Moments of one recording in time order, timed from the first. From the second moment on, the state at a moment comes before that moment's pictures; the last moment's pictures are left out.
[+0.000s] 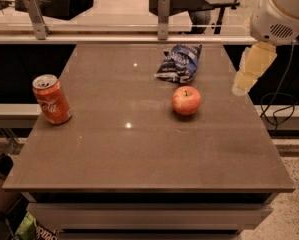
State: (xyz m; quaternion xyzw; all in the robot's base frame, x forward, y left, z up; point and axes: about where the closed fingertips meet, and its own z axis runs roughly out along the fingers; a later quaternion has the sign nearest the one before) arm 0.553 -0.211 0.976 -0.58 0.79 -0.06 0.21
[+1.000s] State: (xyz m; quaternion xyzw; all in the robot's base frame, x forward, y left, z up) arm 0.635 -0.191 0.950 -0.58 0.77 -0.01 0.26
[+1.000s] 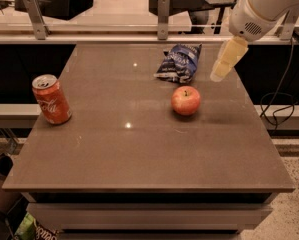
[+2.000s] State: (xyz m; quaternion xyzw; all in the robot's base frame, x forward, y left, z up) arm 0.698 -0.149 0.918 -0.54 0.78 0.00 0.32
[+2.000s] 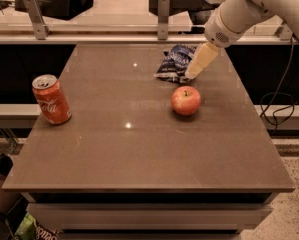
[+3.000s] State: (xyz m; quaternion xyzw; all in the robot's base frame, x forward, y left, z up) arm 0.739 -0.133 0.891 -0.53 0.78 0.02 0.33
